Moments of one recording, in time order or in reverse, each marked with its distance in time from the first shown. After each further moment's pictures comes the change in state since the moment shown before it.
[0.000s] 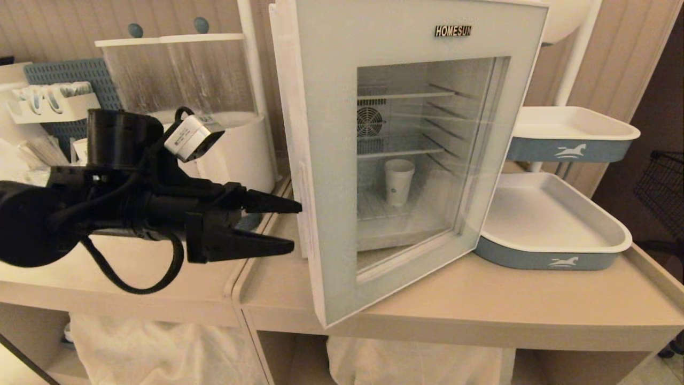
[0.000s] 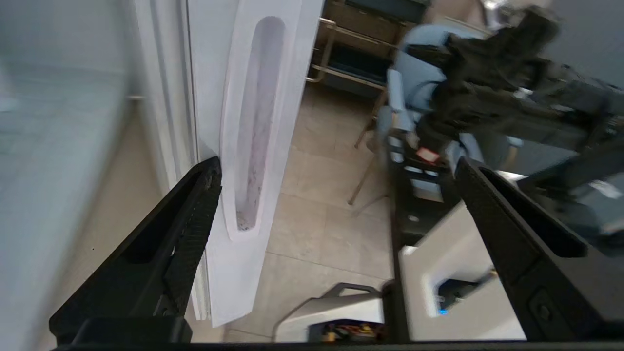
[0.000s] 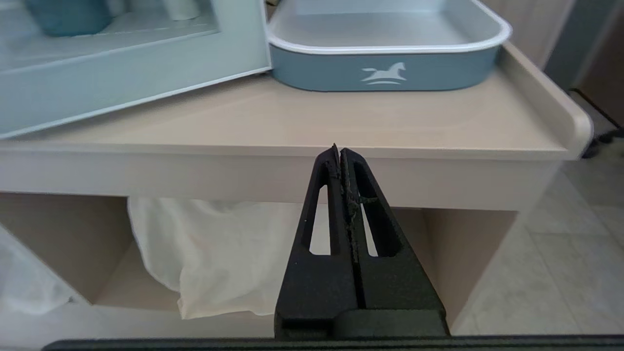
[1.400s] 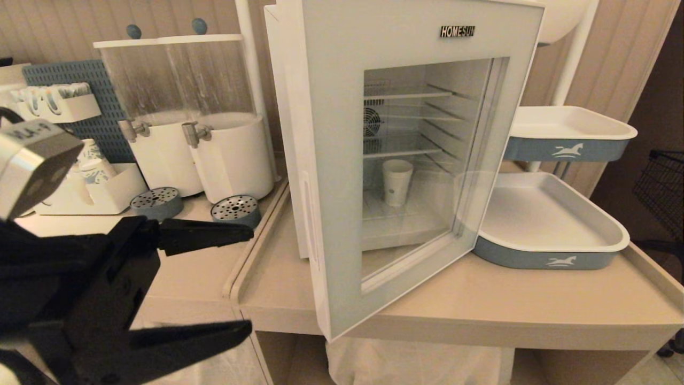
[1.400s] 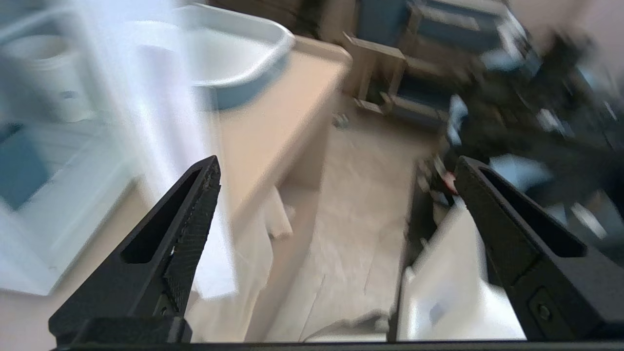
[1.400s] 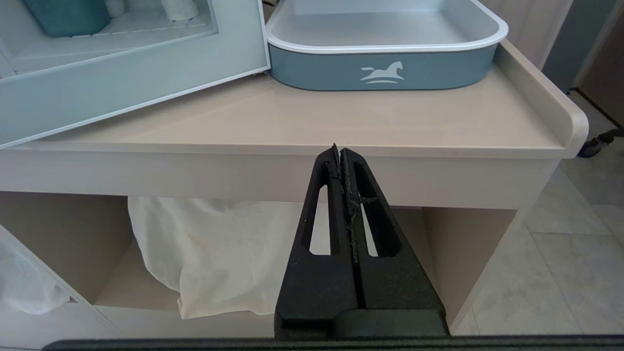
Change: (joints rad) left arm -0.090 -0.470 0.364 -0.200 0.356 -0.195; right arm 0.000 0.000 0.000 0.000 0.000 0.000
